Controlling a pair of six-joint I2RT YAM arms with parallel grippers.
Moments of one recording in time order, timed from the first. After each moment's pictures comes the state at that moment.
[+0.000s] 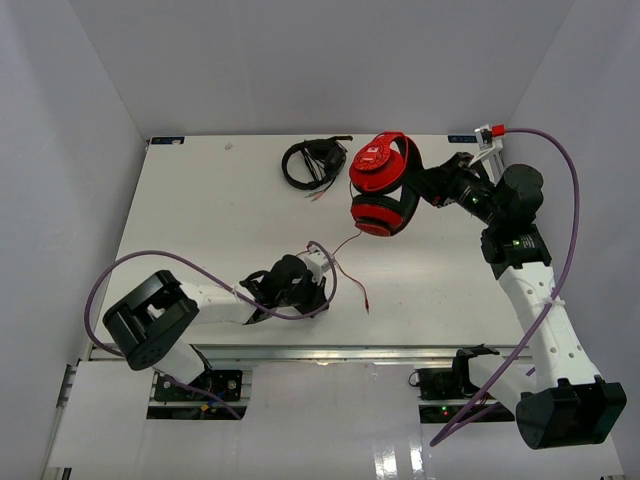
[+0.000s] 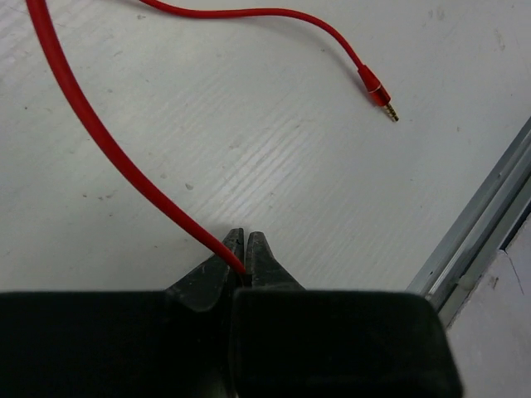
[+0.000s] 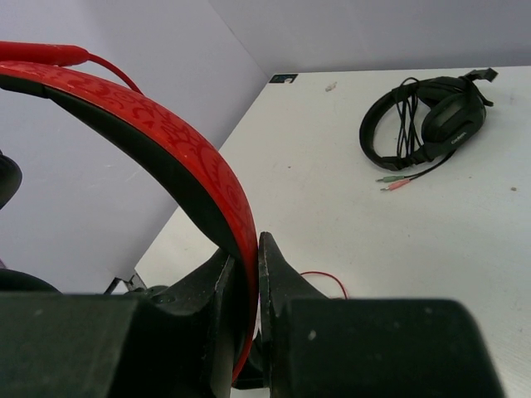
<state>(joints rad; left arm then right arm) -0.86 1.51 0.53 0.31 0.22 -0.29 0.13 1.01 1.01 0.04 -0.66 0.62</state>
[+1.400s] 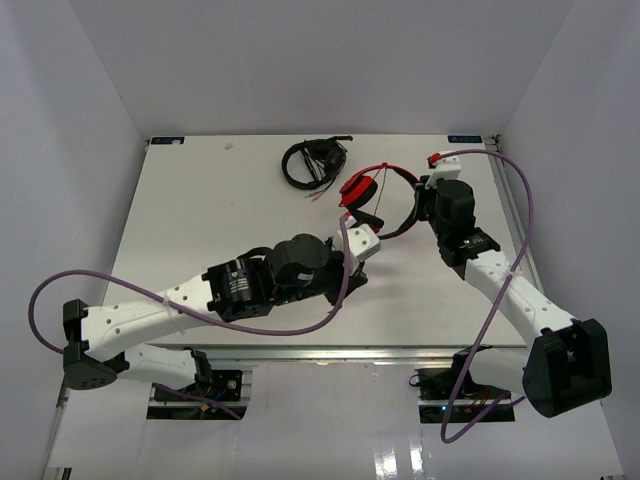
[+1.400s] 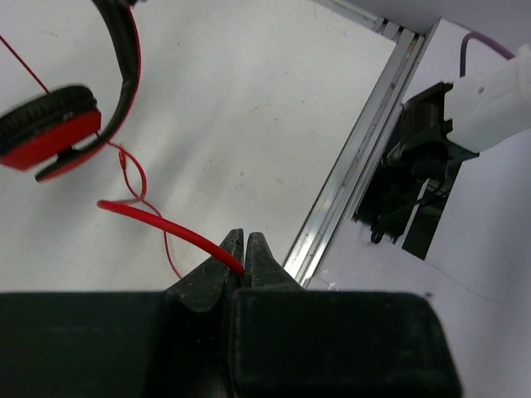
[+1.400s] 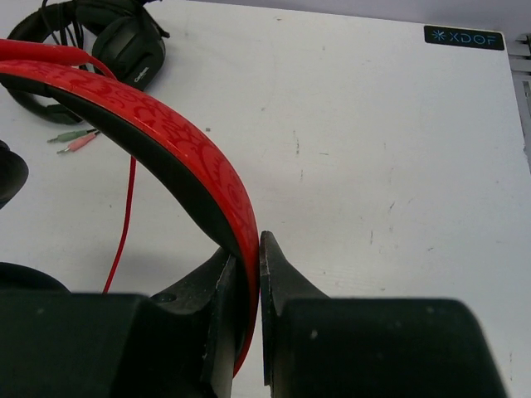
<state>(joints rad) -1.27 1.24 1.30 -0.45 -0.14 -0.13 0.36 1.19 0.83 0.08 0.20 0.06</state>
